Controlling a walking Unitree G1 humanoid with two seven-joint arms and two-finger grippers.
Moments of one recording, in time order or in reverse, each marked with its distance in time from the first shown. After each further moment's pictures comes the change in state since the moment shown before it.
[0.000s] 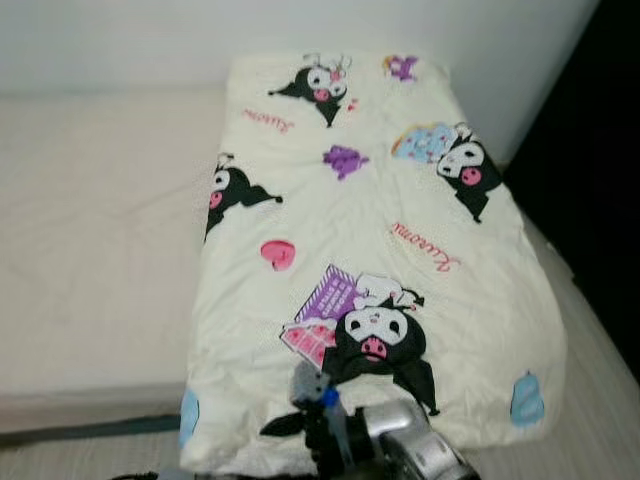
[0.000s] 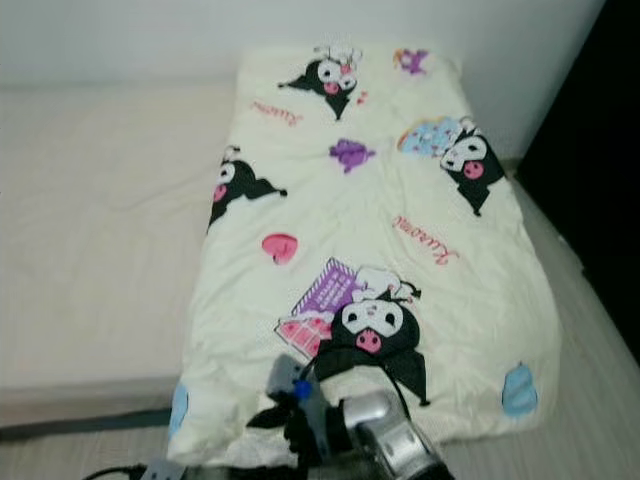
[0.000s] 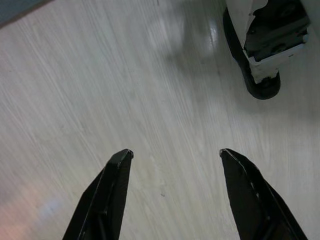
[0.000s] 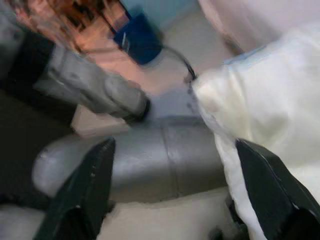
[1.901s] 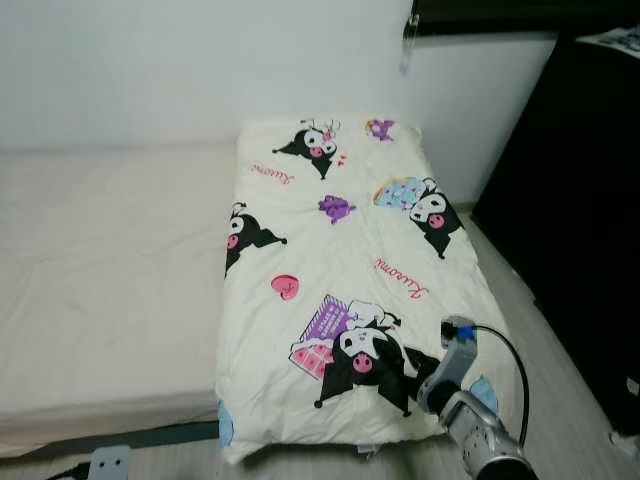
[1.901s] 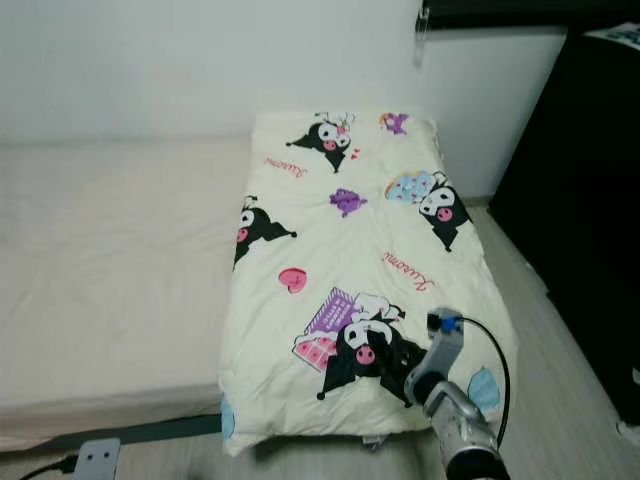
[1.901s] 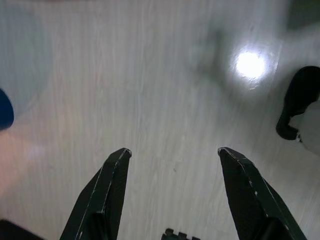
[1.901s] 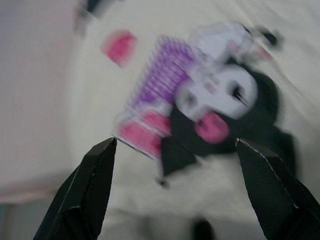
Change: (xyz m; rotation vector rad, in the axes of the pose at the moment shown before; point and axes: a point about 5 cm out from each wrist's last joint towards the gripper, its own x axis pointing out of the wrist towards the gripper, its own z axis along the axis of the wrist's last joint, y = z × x) left arm -0.001 0.052 0.010 -0.378 0.055 0.284; right arm -0.121 -0.072 -0.071 0.564 -0.386 -1.226
